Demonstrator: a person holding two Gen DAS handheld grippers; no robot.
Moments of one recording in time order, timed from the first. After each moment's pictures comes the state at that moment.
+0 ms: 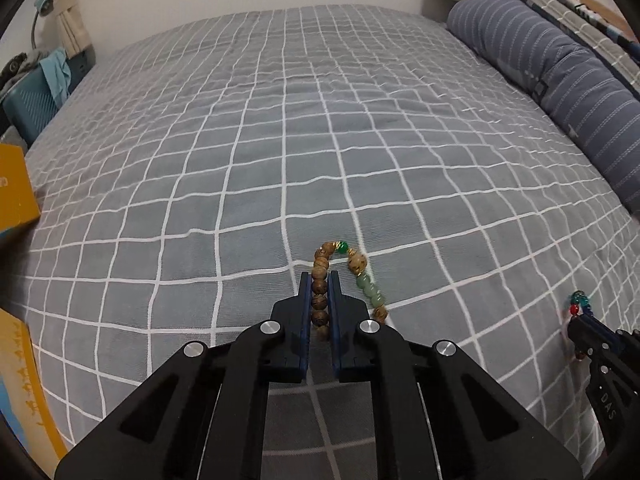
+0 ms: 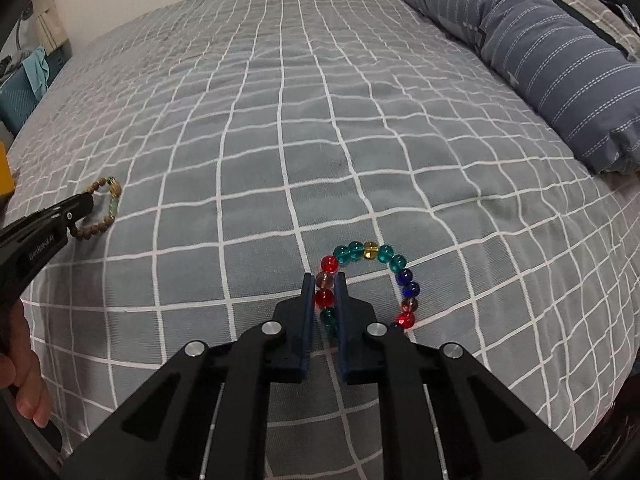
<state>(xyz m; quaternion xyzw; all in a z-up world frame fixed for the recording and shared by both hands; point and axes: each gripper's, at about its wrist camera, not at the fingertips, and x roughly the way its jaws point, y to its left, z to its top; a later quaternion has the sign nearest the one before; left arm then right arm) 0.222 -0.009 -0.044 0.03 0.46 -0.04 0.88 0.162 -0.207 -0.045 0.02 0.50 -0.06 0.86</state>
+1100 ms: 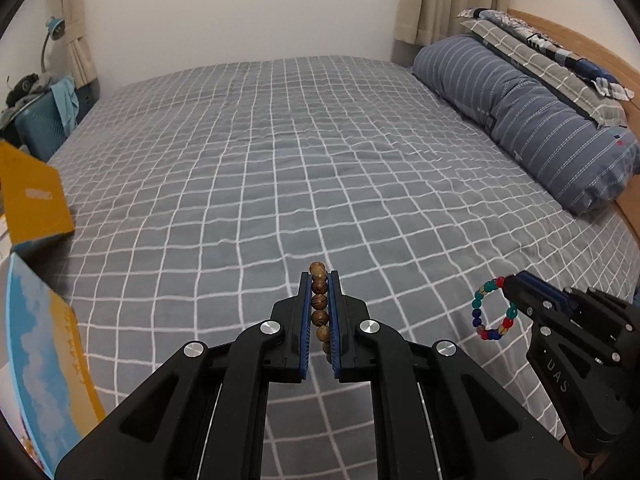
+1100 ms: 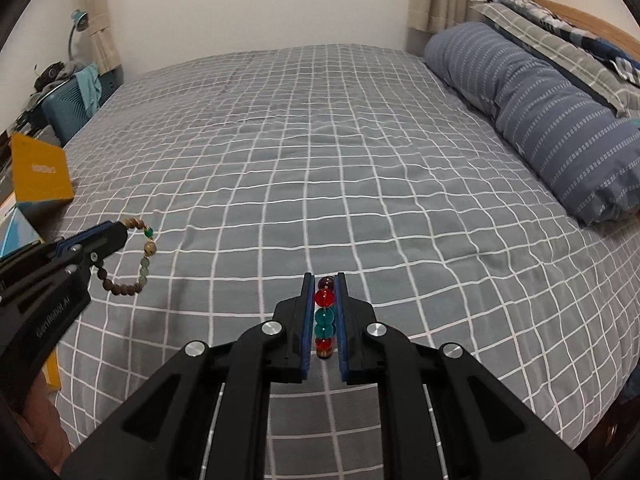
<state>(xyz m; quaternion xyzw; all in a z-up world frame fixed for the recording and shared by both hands) 0.128 -0.001 0.037 0.02 0.40 -0.07 0.91 0.113 -0.160 0.028 0.00 0.41 0.00 0.91</state>
